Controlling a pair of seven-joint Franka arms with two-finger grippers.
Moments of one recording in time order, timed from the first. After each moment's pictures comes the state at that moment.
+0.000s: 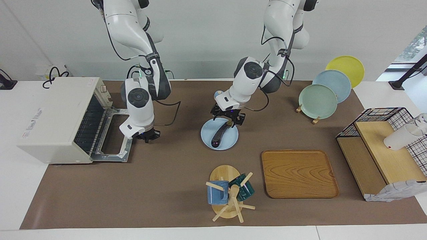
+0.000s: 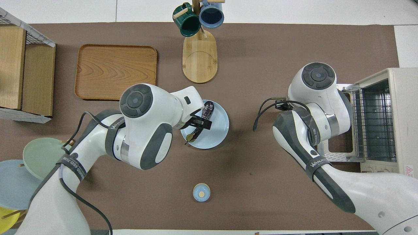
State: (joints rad) left arm -0.61 0.25 -0.08 -1.97 -0.28 2.34 -0.10; right arm 0.09 0.28 0.05 -2.02 -0.22 2.19 0.26
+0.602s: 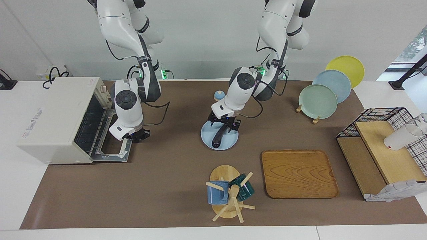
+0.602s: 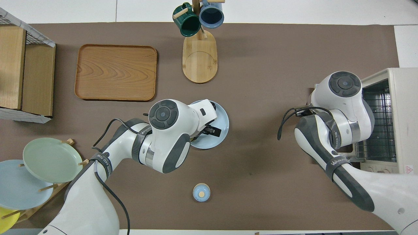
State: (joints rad) left arm -0.62 0.34 -0.07 -1.97 -0.28 2.42 -0.10; right arm 0.04 0.27 0.05 -2.07 -0.26 2.23 0.19
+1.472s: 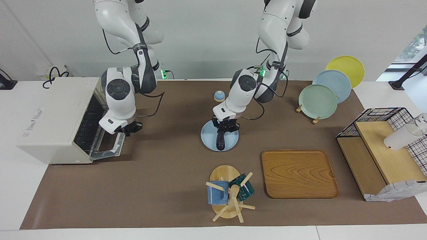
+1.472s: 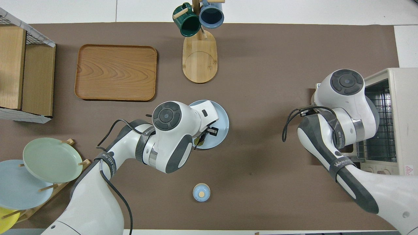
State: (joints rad) left arm -0.61 0.34 -0.04 -1.94 -0.28 2.41 -0.12; right arm 0.03 0.16 0.04 -1.97 -0.27 2.00 0.05
